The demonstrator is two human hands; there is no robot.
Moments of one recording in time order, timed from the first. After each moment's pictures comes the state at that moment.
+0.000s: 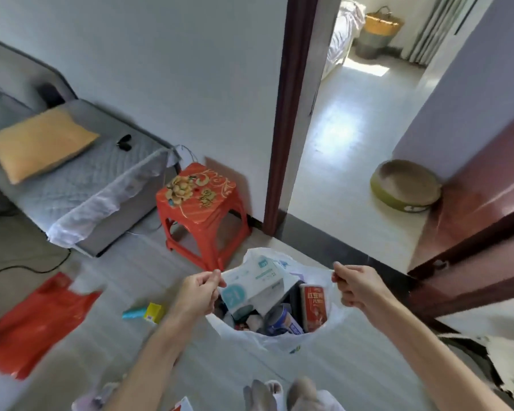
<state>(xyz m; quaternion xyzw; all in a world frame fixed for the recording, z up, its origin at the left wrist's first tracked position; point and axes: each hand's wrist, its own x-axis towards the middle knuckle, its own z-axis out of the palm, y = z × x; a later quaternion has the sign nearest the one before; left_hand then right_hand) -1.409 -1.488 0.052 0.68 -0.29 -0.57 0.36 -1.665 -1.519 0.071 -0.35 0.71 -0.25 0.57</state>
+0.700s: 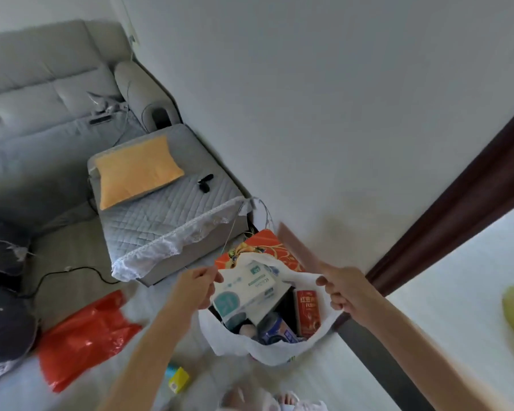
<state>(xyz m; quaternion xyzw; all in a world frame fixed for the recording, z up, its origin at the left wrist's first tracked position) -1.230 -1.814 0.081 0.77 -0.16 -0.45 0.43 -1.447 -1.931 0.091 -0.42 0.61 -0.11 0.66</state>
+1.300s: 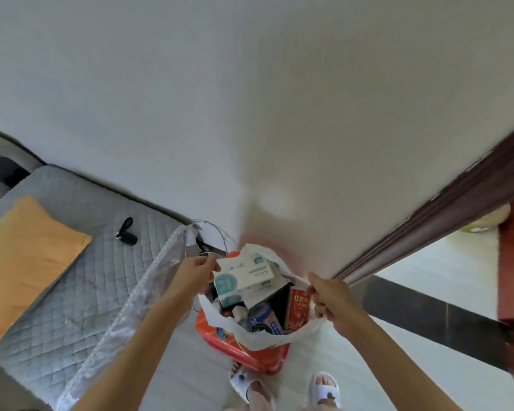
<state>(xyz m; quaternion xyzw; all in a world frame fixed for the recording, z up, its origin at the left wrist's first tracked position) -1.111 -2.047 0.024 0.72 -0.37 -0.54 0.22 -1.345 -2.001 0.022 -0.19 0.74 -0.24 0.59</state>
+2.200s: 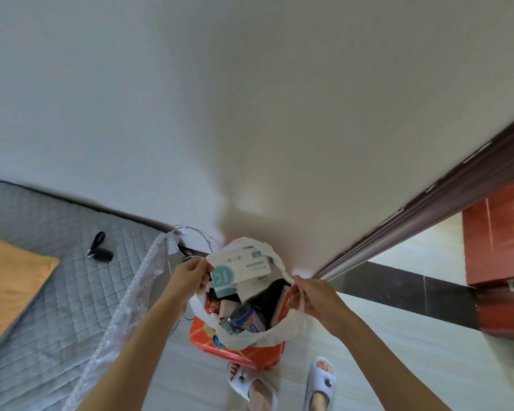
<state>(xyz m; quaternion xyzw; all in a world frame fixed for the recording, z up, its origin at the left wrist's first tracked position) -1.099 -2.089 0.000 0.69 -0.40 -0.58 0.18 -1.322 -2.019 -0.003 -0.13 0.71 -0.28 0.63</state>
